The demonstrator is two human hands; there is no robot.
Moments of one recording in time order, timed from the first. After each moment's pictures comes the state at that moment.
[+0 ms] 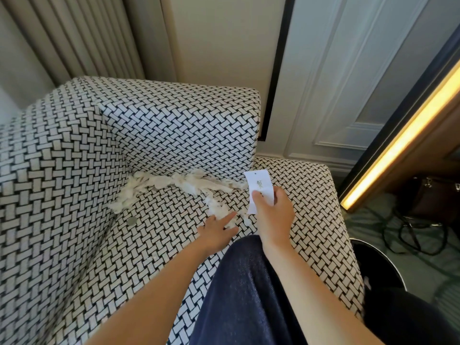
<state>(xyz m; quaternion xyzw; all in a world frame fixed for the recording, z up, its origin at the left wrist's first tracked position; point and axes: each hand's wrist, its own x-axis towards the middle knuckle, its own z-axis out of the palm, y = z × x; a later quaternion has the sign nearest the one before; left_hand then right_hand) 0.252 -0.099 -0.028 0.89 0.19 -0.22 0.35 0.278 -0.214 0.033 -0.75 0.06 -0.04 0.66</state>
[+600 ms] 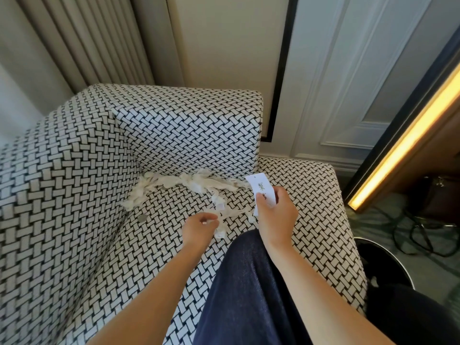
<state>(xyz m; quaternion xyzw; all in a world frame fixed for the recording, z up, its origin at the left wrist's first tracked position) 0.219 -0.085 -0.010 0.78 0.34 0.05 0.52 0.271 -0.221 0.026 -0.80 0.01 -0.08 0.60</state>
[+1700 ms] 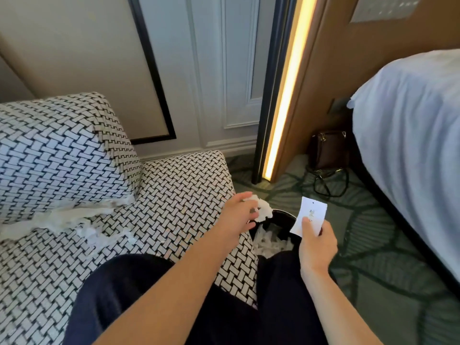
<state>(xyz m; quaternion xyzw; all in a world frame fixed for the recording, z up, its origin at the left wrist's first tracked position) 0.321 -0.370 0.035 0.65 0.19 -0.25 0.70 0.281 -0.518 -0.046 -0.70 0.36 -0.22 0.57</state>
